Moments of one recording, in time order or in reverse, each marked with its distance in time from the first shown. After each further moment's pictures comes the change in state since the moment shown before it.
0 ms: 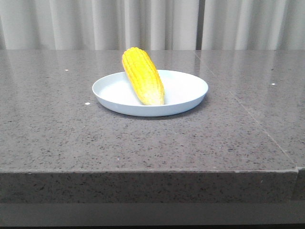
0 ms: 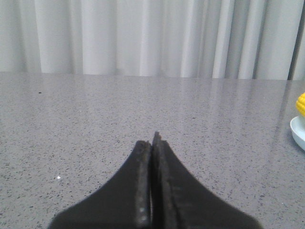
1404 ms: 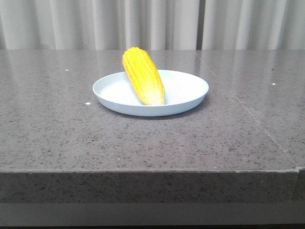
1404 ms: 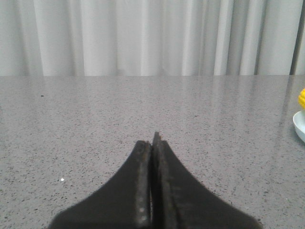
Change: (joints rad) left arm 0.000 0.000 0.000 0.035 0.000 0.000; right arm -0.052 -0.064 0.062 0.007 -0.033 0.000
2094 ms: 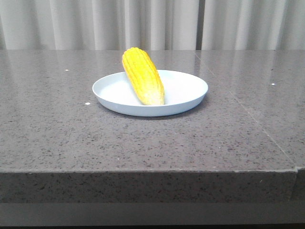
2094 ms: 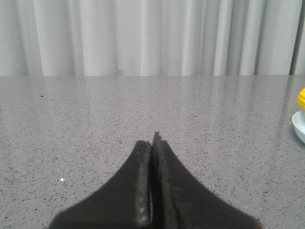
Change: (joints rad) left arm 0.000 0.000 0.000 0.000 0.000 0.000; right arm -0.407 -0.457 0.858 0.002 -0.995 0.000
